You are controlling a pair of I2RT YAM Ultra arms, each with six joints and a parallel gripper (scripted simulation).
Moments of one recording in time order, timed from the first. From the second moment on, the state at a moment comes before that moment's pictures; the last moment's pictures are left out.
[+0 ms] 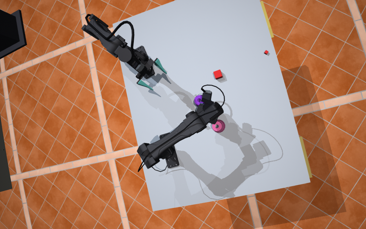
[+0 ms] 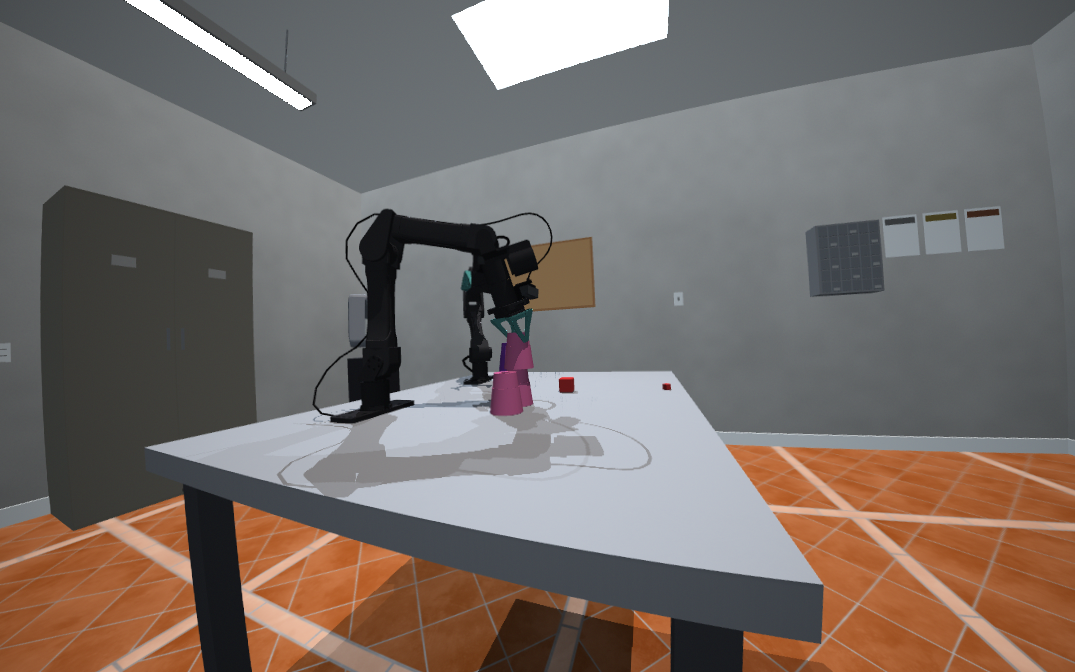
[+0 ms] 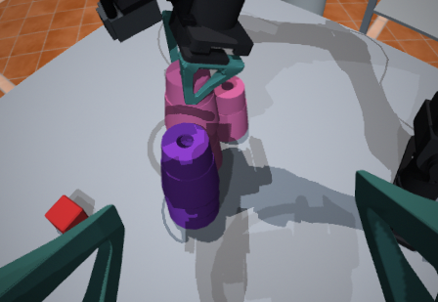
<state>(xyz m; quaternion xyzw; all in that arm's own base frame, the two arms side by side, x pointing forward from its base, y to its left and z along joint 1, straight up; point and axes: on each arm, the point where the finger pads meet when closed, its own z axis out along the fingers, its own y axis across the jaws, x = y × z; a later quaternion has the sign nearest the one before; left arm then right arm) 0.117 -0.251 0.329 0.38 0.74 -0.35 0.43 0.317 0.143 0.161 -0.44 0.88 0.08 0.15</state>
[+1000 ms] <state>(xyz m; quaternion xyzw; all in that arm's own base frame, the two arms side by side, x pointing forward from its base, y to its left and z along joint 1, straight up) 0.117 -0.251 0.329 0.38 0.74 -0.35 0.43 0.321 0.141 0.256 -0.45 0.87 0.07 0.17</state>
